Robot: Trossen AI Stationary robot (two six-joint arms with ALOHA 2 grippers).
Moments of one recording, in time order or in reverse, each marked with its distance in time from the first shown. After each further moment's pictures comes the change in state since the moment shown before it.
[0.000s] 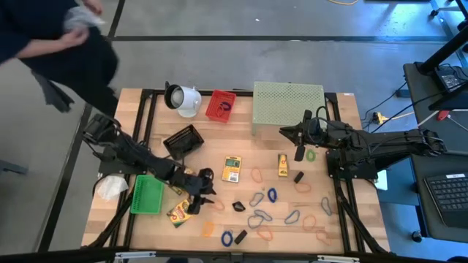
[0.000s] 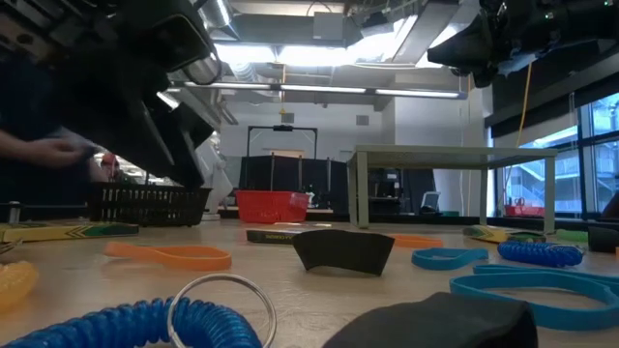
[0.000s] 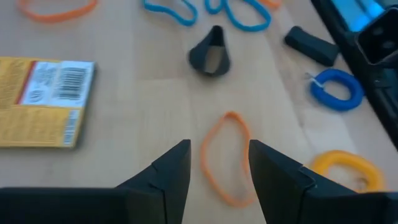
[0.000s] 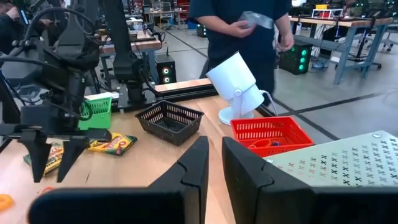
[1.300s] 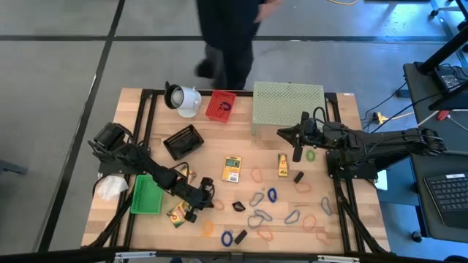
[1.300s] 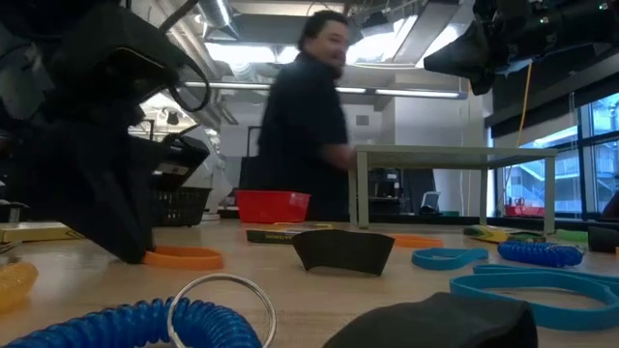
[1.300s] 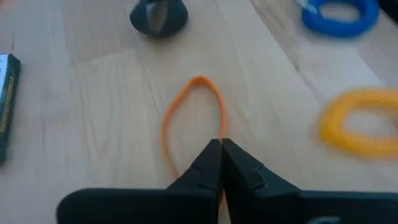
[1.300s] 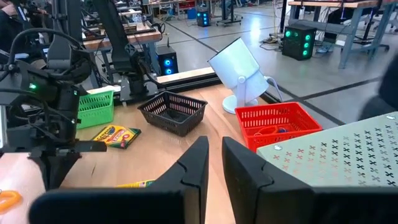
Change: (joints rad) left arm -0.083 0.162 -0.001 0.085 -0.036 0.193; right arm 0.000 0.045 0.000 0.000 -0.007 0.054
